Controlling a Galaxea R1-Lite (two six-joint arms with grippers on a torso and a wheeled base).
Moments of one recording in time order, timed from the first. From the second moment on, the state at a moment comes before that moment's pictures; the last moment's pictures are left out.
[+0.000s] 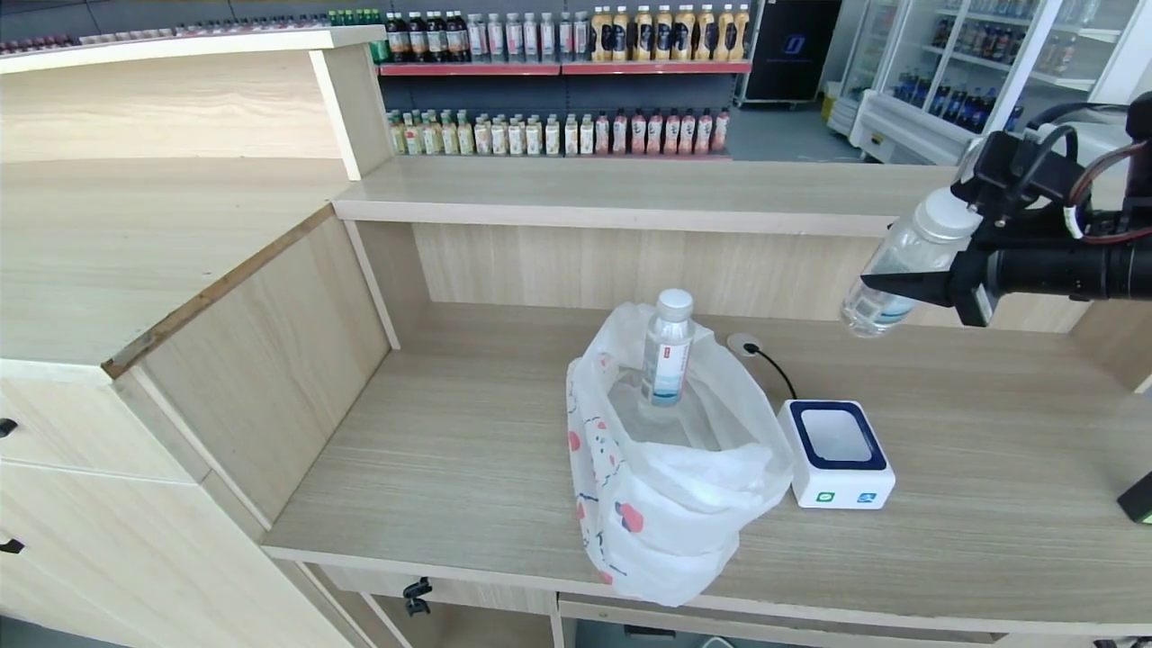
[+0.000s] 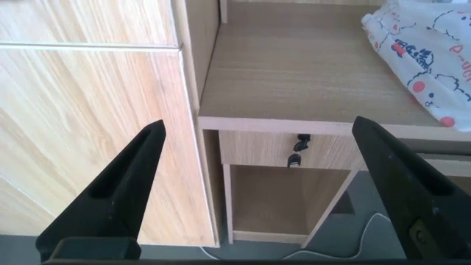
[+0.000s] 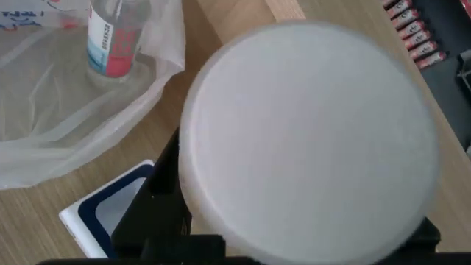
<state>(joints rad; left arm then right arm) -0.01 0.00 0.00 0.00 -0.04 0.00 -0.01 1.61 -1.26 -0.06 0.51 -0.93</state>
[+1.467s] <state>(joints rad) -0.01 0.00 0.00 0.00 -0.04 0.00 -0.03 1.78 -1.23 -0.08 0.93 -1.33</state>
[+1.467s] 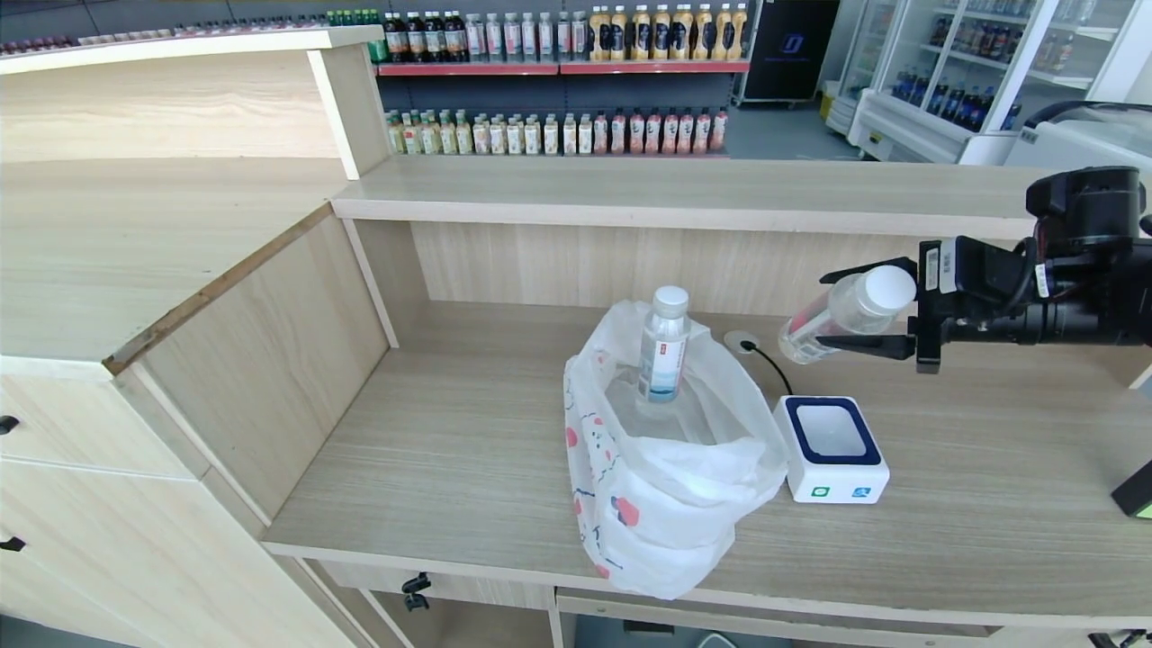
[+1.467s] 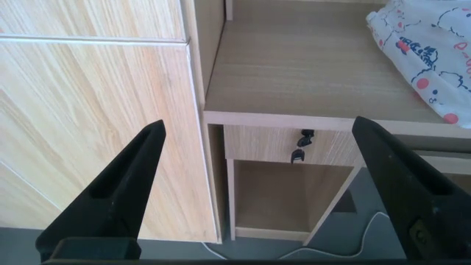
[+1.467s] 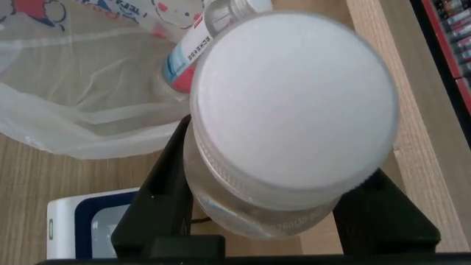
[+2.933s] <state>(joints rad) -0.01 0.00 0.00 0.00 -0.04 0.00 -0.11 1.81 -1.26 0.18 1.05 -1.63</state>
